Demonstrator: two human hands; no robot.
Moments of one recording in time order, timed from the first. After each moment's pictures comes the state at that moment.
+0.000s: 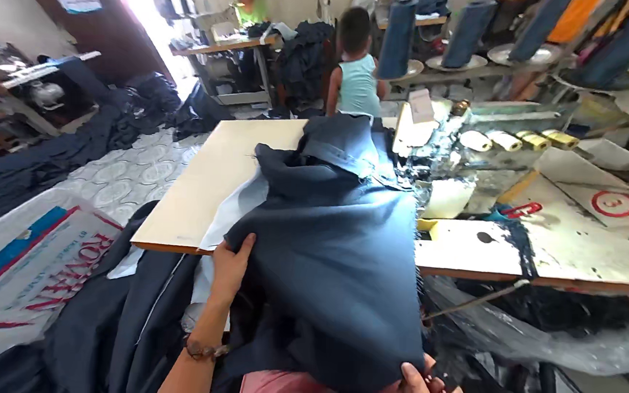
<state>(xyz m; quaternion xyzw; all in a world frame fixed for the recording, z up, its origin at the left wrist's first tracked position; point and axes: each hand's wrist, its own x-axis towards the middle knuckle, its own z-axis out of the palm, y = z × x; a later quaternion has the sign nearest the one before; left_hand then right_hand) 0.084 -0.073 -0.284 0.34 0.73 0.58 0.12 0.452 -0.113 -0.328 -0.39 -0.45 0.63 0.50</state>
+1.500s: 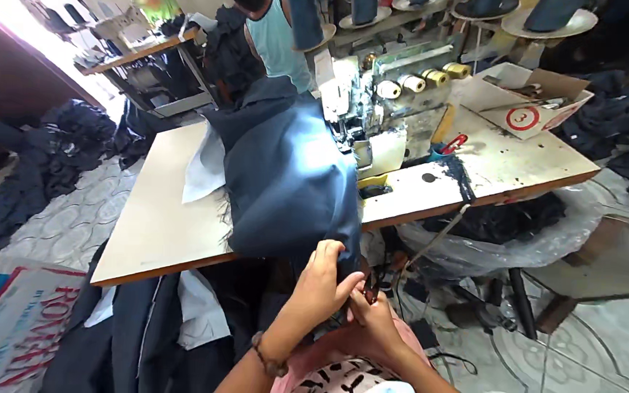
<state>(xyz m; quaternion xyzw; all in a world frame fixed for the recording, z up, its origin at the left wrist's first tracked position) 0.259 -0.064 -0.281 0.74 0.58 0.27 0.22 0.400 -0.088 -0.384 -0.40 -0.43 0.65 0.49</state>
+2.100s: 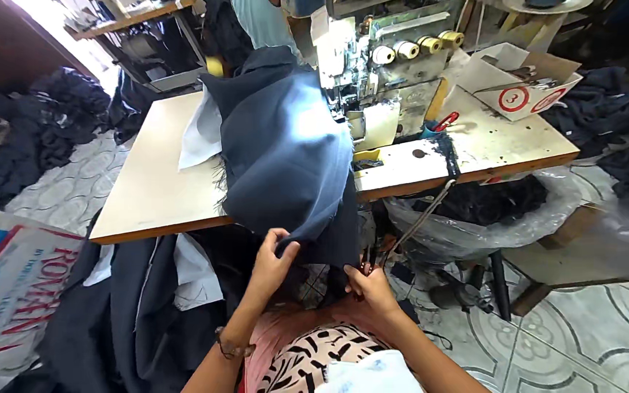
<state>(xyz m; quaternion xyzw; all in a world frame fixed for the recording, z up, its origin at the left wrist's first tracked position) 0.213 -0.116 -0.306 0.55 0.68 0.40 0.26 0.429 -0.097 -0.378 -0.42 -0.35 0.70 0.45</state>
